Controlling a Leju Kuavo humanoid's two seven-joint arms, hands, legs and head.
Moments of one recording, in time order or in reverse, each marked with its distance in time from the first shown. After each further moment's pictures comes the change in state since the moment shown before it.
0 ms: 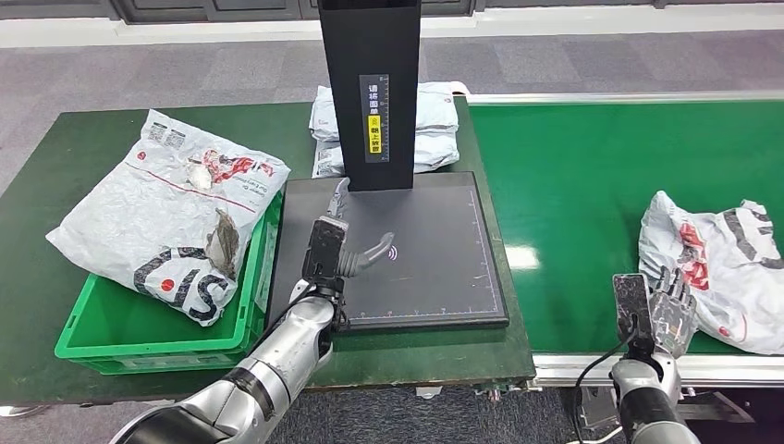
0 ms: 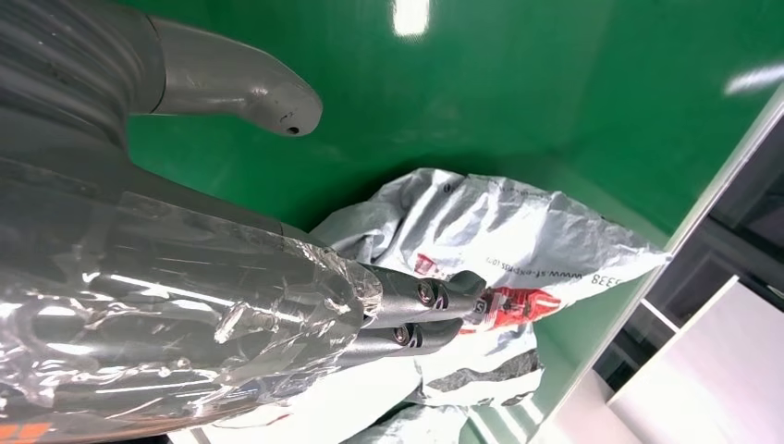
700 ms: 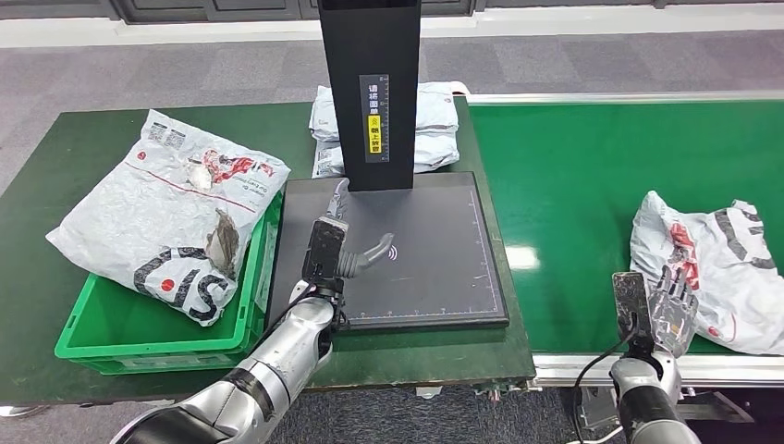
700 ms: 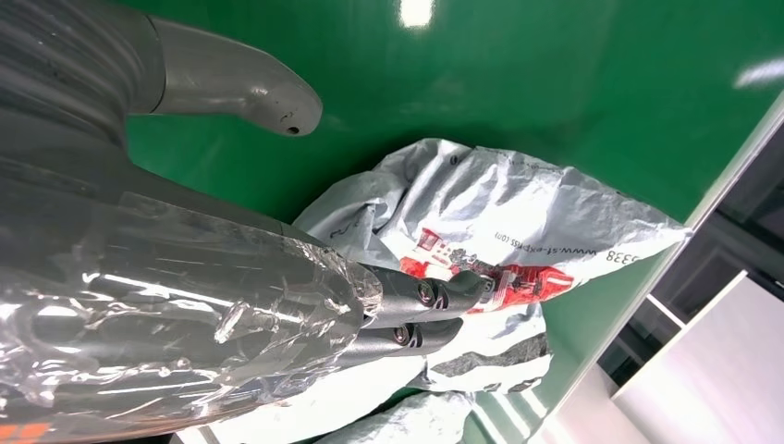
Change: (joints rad) left arm 0.002 0.001 0.000 0.000 0.000 0.002 -0.001; right arm -0.005 0.001 0.000 0.004 0.016 -0.012 0.020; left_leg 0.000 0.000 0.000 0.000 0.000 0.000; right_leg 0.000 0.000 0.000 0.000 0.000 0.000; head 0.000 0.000
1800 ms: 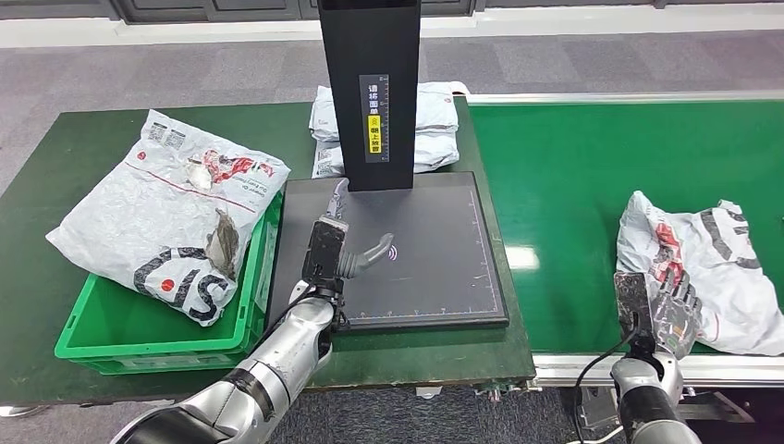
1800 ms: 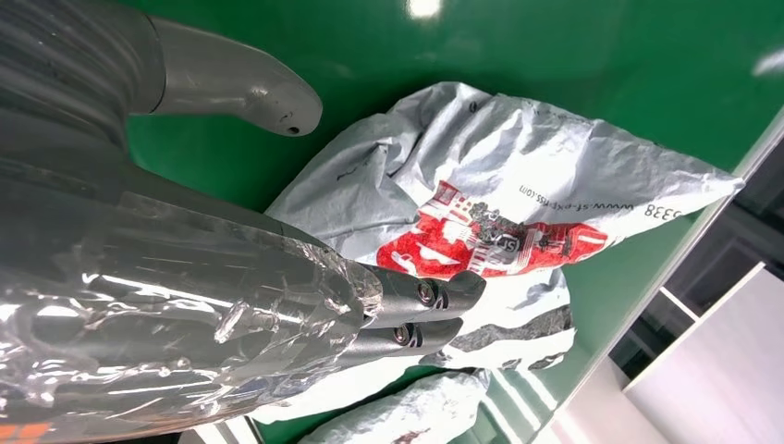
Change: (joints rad) left arm 0.001 0.000 0.000 0.000 -0.002 0.004 -0.003; right arm 0.000 0.000 -0.009 0.003 0.014 -0.018 0.020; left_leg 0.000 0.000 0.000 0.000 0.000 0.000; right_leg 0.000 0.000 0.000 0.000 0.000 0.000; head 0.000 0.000
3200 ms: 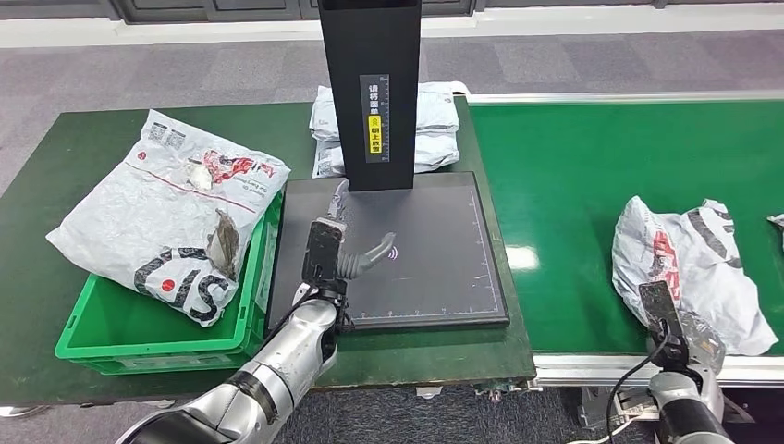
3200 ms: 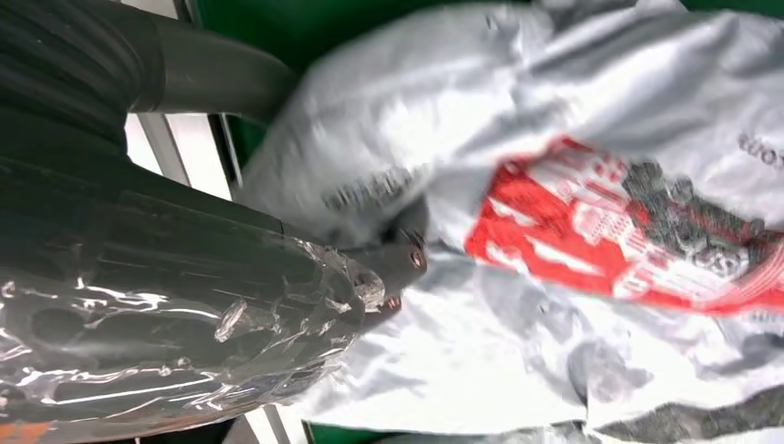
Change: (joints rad) left arm 0.008 -0.016 0.009 -0.008 0.051 -0.035 -0.011; right arm 0.016 -0.122 -0.002 0.042 0.109 0.197 0.230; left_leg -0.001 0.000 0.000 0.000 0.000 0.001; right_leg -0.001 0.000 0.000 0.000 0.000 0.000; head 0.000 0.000
